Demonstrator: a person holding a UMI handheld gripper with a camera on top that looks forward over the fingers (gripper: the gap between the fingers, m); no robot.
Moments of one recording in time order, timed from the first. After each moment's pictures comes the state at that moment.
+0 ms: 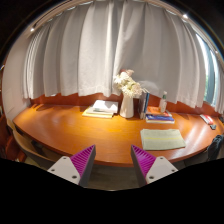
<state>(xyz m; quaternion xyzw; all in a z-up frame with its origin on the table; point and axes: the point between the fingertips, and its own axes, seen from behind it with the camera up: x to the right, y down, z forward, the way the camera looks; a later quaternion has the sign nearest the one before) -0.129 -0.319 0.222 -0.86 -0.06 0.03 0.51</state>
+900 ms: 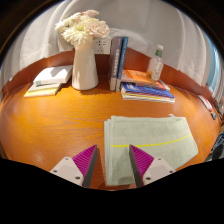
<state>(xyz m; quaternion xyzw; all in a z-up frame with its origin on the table) 0.052 -0.054 -0.009 -0.93 0.01 -0.06 0.37</state>
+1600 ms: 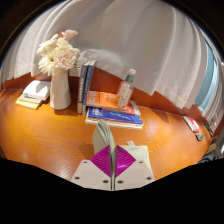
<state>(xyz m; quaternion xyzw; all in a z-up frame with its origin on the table) 0.193 -0.030 0.105 -0.90 -0.02 -0.13 0.42</state>
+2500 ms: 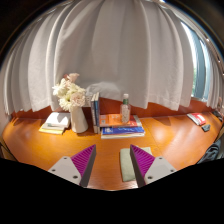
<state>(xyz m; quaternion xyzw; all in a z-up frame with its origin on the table) 0.166 -0.119 0.231 -0.86 0.02 -0.01 0.51</state>
